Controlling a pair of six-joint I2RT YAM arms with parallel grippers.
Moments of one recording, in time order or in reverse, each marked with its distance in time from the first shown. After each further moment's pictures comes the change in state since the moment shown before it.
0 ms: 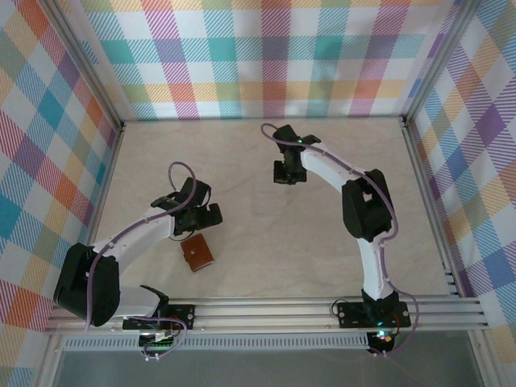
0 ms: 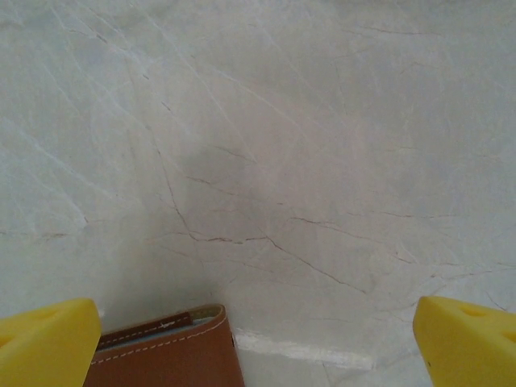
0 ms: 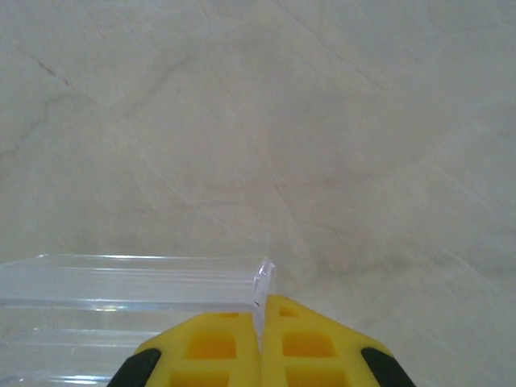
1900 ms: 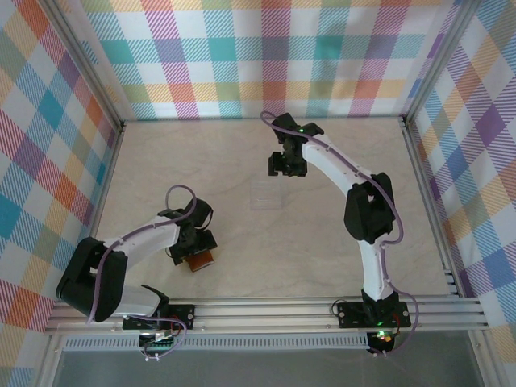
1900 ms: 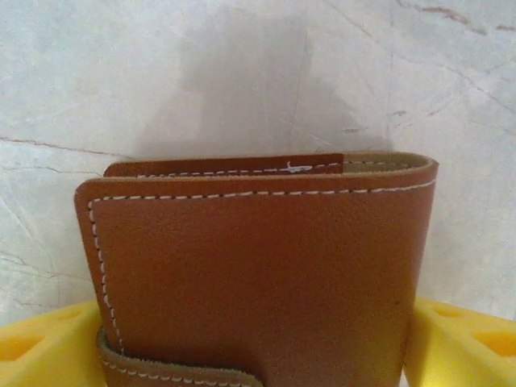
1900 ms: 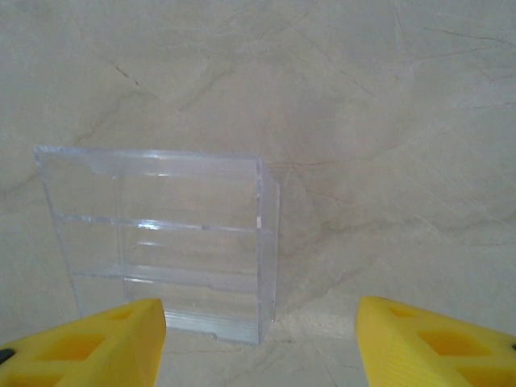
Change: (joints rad) left arm -0.043 0.045 -0.145 -0.108 0.081 -0.212; right arm 0.021 -0.072 0.098 -0.152 0.002 -0.024
